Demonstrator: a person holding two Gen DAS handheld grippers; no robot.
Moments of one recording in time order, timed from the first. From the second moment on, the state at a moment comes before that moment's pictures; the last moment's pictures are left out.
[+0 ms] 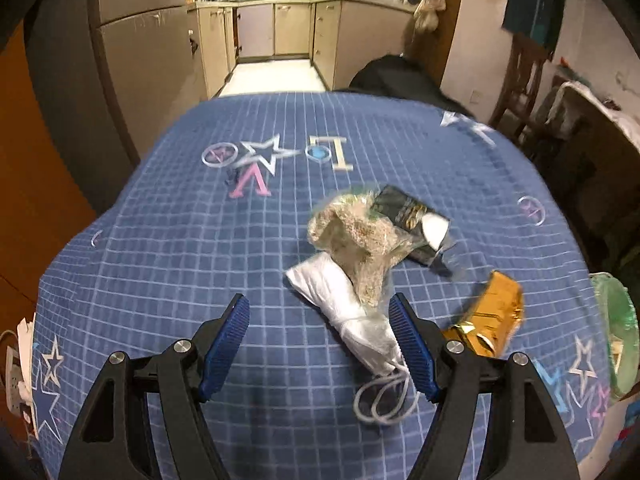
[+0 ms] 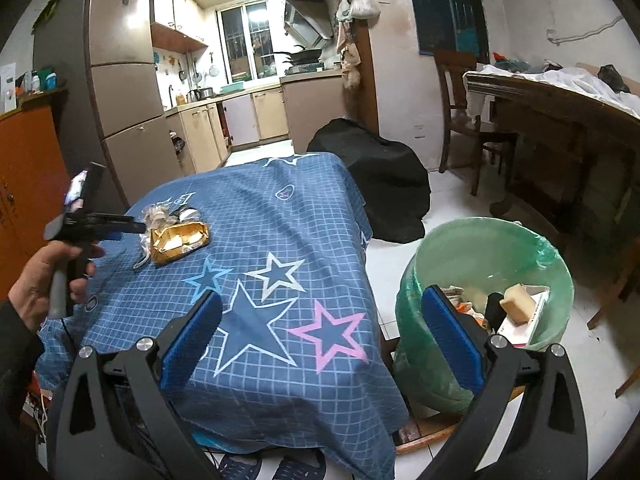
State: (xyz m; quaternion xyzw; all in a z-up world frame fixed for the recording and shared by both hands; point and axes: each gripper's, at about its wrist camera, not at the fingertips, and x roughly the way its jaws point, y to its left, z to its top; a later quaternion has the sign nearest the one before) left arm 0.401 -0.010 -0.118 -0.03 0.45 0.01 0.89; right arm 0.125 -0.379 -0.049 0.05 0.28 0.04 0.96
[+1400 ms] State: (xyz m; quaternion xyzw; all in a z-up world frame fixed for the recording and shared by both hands) left arm 0.398 0.038 -0.154 0.03 0.44 -0.06 0.90; right arm 0.341 -0.205 -0.089 0.21 0.50 0.12 0.83
